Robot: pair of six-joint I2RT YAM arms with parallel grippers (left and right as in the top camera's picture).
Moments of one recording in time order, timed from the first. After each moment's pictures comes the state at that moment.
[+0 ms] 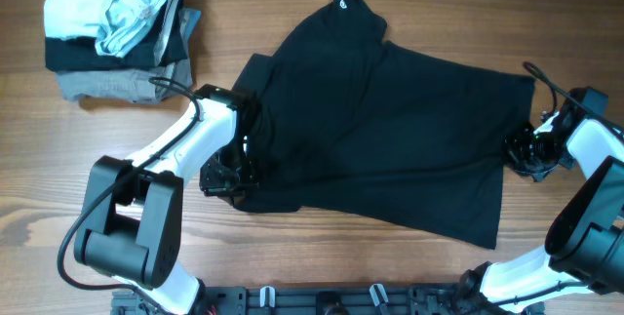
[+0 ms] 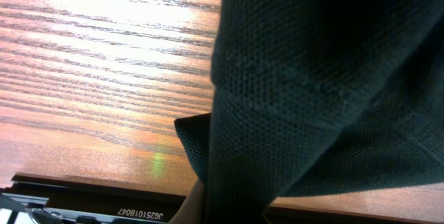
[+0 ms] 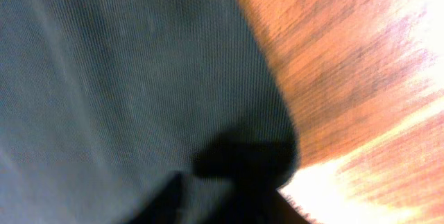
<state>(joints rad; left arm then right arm) -0.32 1.78 1.08 -1.25 0.05 -0.40 -0.53 1.77 0.96 -0.66 -0.22 0.36</state>
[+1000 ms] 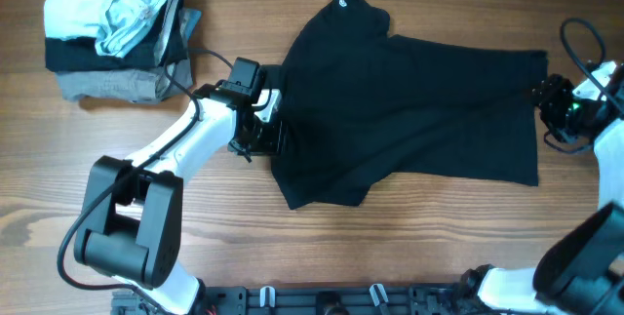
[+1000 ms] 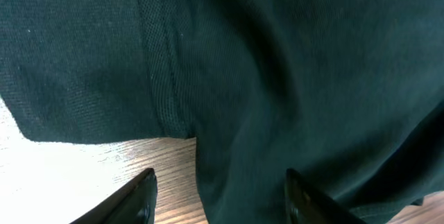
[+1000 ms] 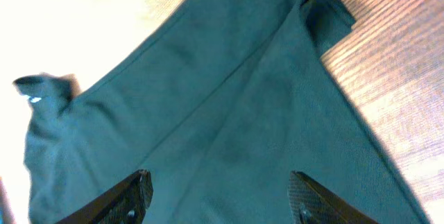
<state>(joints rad) -0.32 1.78 1.08 -0.73 0.28 -0.19 -0.57 1.56 1.10 -0.62 -0.43 0.28</state>
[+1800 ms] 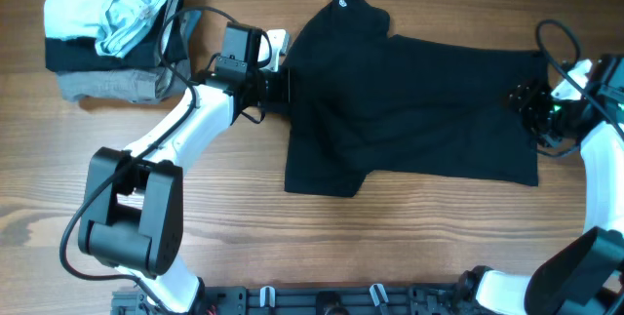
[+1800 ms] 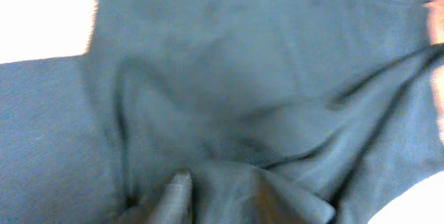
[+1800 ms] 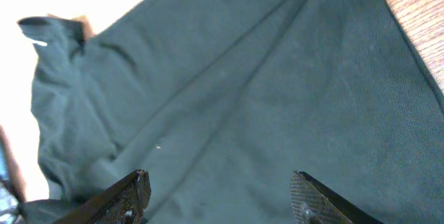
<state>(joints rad) -0.30 1.83 1.18 -0.31 0.39 -0.27 -0.46 1.51 1.10 -0.76 -0.39 0.27</state>
